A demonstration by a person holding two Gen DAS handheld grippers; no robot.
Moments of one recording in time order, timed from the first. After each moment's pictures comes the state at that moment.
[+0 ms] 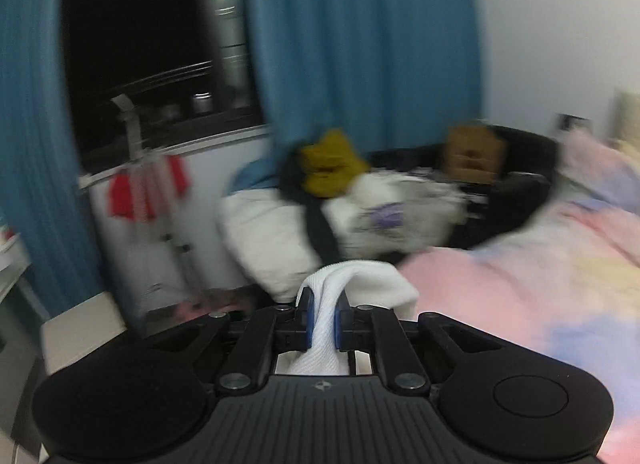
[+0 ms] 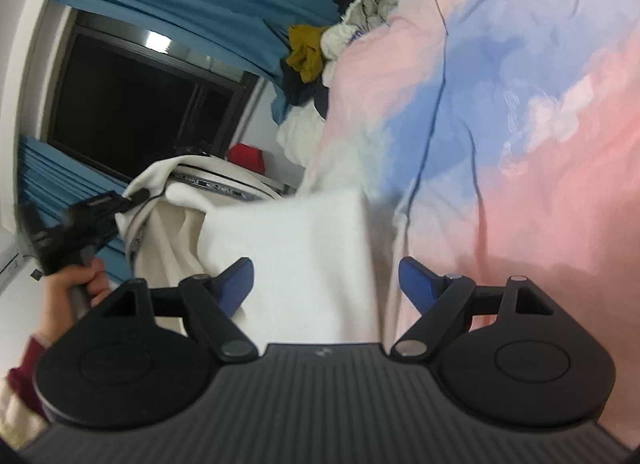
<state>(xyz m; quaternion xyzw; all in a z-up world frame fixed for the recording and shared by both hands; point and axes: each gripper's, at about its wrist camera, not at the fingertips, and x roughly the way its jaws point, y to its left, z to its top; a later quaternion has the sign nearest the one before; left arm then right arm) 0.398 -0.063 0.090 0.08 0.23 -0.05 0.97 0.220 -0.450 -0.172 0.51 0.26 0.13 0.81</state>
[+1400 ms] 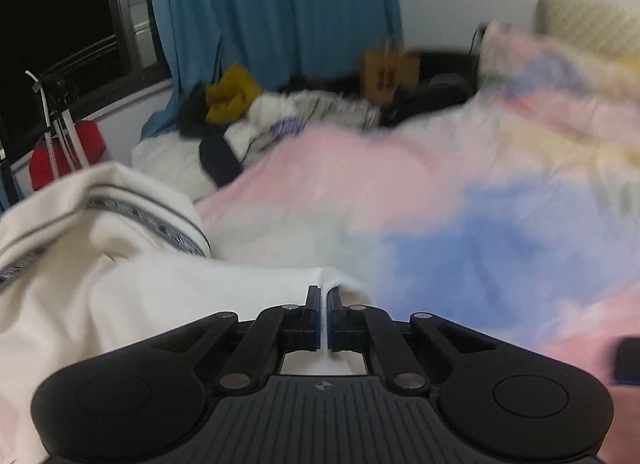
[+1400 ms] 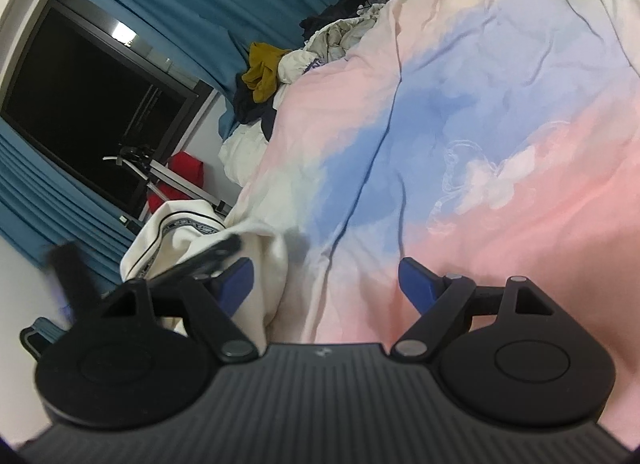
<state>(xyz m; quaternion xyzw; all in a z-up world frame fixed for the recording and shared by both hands) 0.279 -0.188 -0.053 0.14 0.26 -0.20 0.94 0.221 -0.465 -0.169 0.43 0.26 0.04 0.86</state>
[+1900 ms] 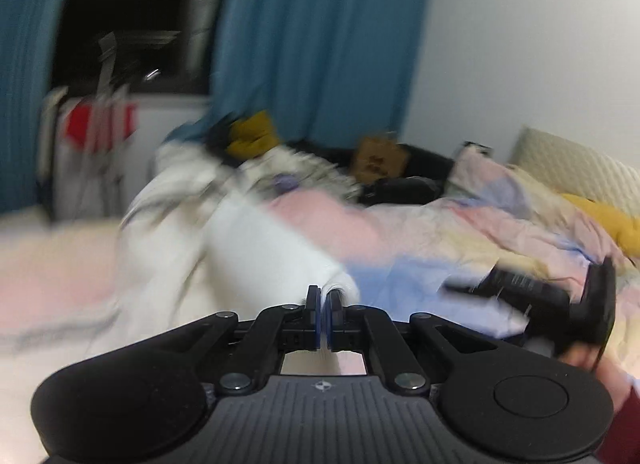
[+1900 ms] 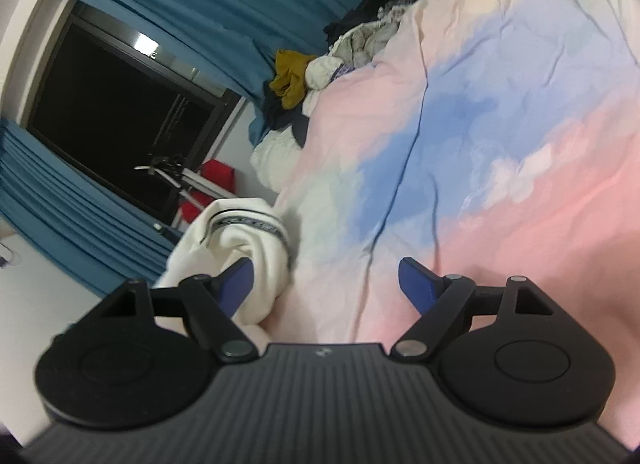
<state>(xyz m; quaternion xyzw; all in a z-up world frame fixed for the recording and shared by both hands) 0.054 -0.027 0.004 -0.05 0.24 -0.17 0.96 0.200 -0.468 -0.151 0.47 0.24 0.08 0.85</state>
